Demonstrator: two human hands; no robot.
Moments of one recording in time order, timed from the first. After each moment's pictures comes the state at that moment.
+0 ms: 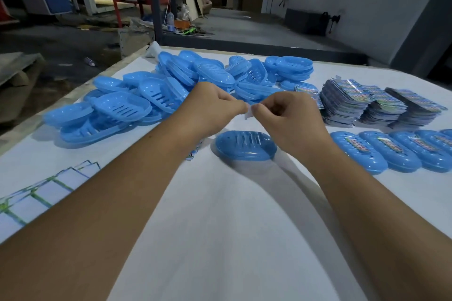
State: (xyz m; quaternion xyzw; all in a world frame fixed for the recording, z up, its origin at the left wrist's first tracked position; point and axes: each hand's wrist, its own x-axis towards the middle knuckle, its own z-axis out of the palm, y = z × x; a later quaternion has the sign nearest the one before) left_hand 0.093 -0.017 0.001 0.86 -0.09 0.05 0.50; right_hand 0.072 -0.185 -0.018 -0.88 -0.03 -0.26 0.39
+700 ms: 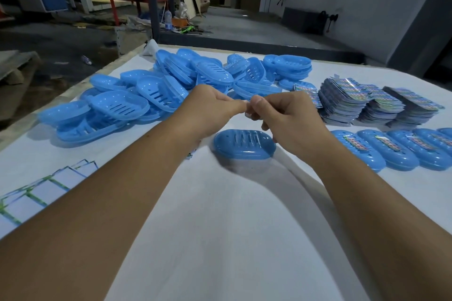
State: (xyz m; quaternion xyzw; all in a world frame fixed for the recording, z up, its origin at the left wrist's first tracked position) left_hand 0.091 -0.019 -0.001 0.85 -0.06 0.02 0.53; right_hand 0.066 -0.187 -0.013 -0.87 -0.09 -0.20 0.44
